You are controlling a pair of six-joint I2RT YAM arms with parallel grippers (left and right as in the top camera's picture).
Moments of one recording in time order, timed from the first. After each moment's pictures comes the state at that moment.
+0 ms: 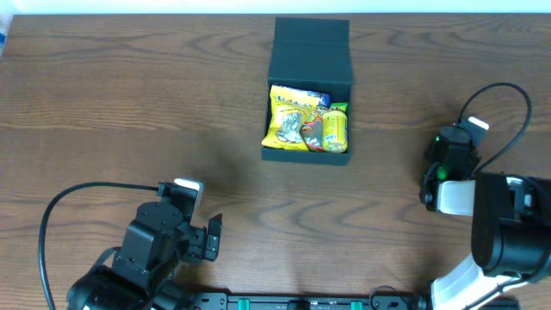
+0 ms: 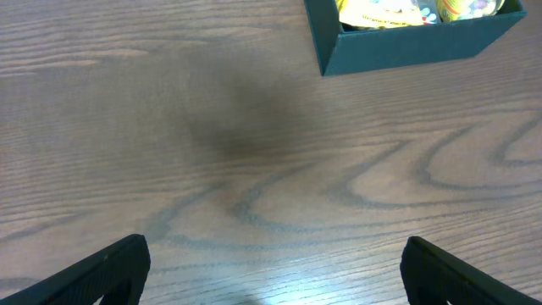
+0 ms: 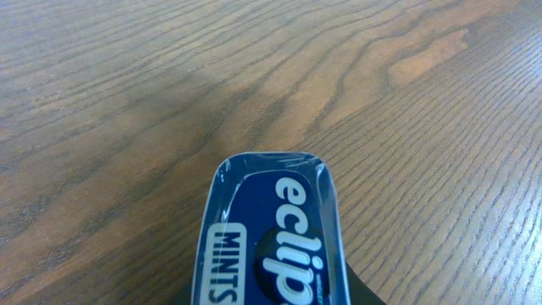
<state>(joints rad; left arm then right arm) -0.47 0.56 0.84 -1.13 -0.11 -0.19 -0.10 1.84 0.52 0.70 0.52 0.20</state>
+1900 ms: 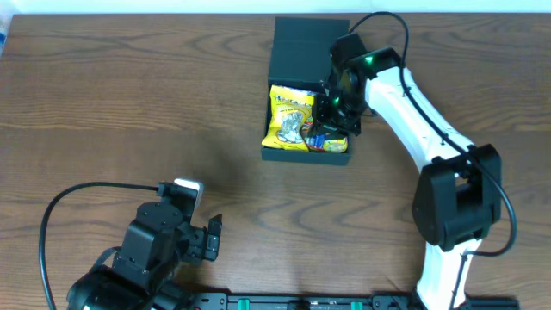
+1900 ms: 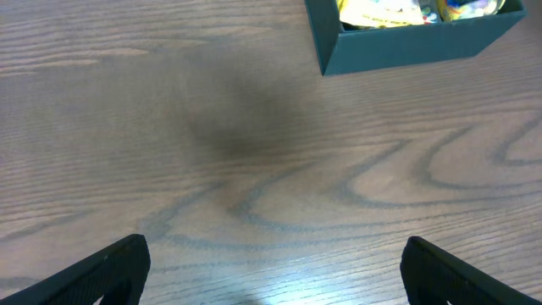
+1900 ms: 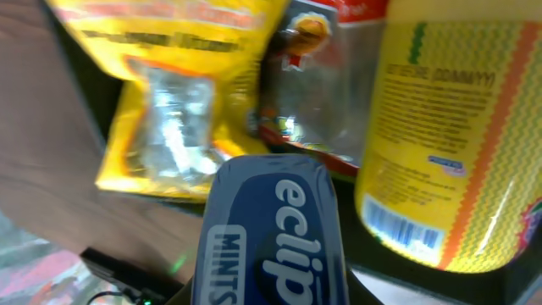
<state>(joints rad) -0.47 0.56 0.84 -1.13 -0.11 -0.19 0.37 2.07 1.75 -1.18 -0.43 0.49</state>
